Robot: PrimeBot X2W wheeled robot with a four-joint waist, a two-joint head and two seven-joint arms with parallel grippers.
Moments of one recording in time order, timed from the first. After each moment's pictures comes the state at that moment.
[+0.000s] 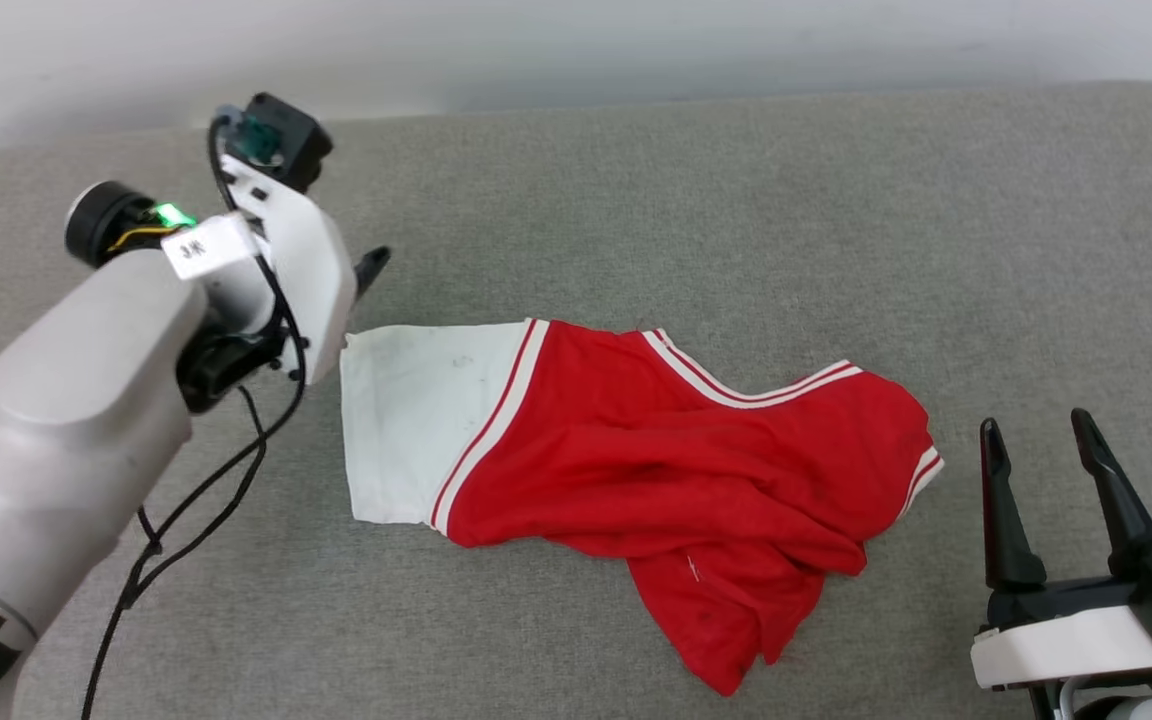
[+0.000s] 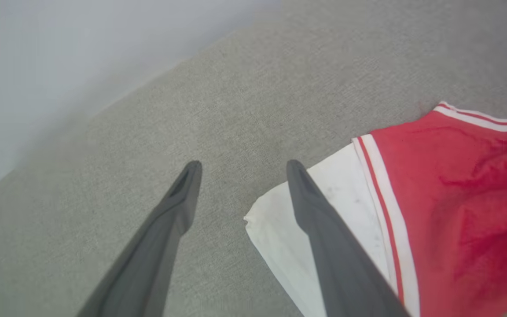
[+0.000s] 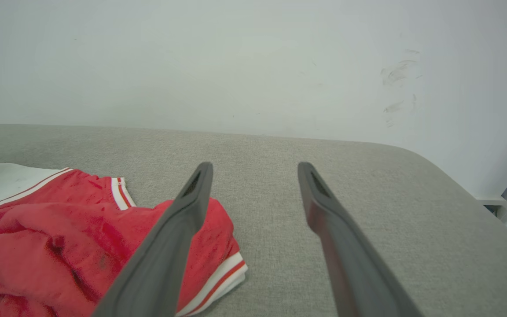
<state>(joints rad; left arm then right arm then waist) -1.10 0.55 -1.06 0.66 -0.90 -0.11 0.29 0.00 -0.05 -0.09 -0.02 0.01 0.13 -0.26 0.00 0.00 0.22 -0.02</state>
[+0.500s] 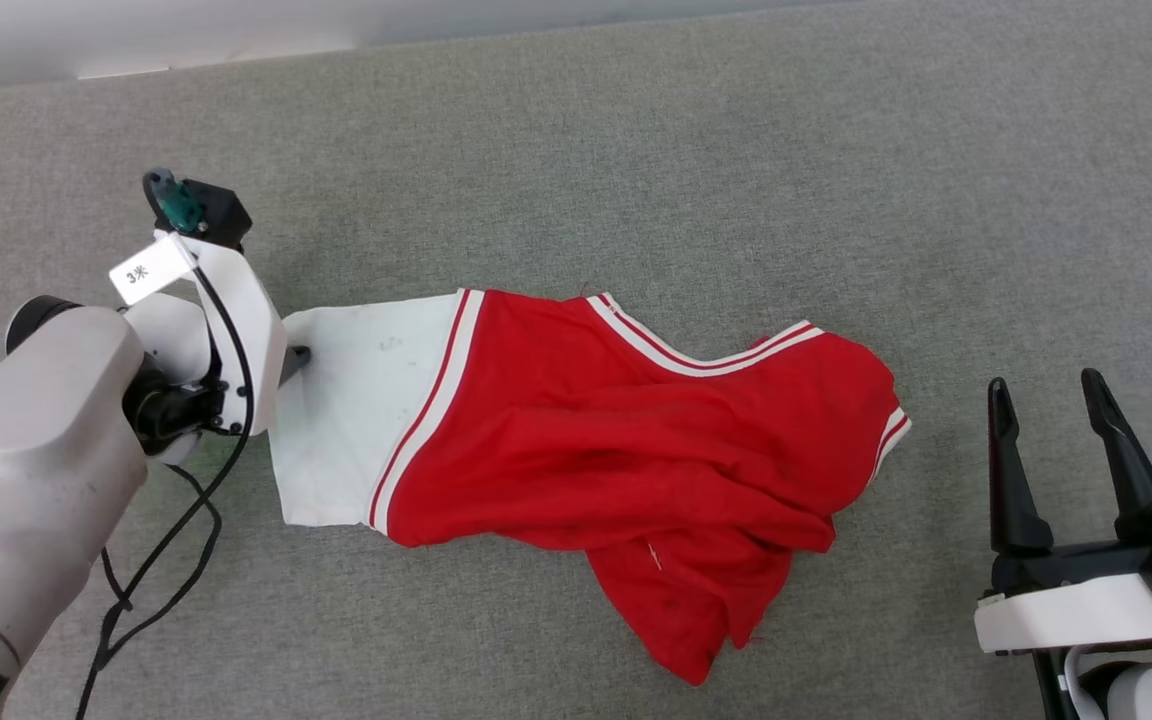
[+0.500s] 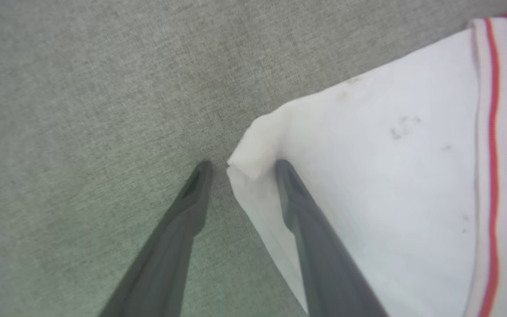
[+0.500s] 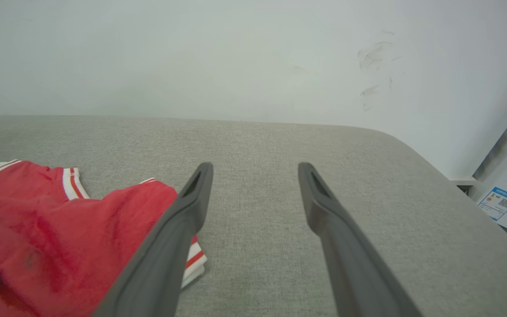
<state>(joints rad) -1.03 0.56 -1.08 0.85 -1.08 -0.13 0.55 -0.06 -0.05 -0.09 -0.03 0.02 0.13 -0.26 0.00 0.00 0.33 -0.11</state>
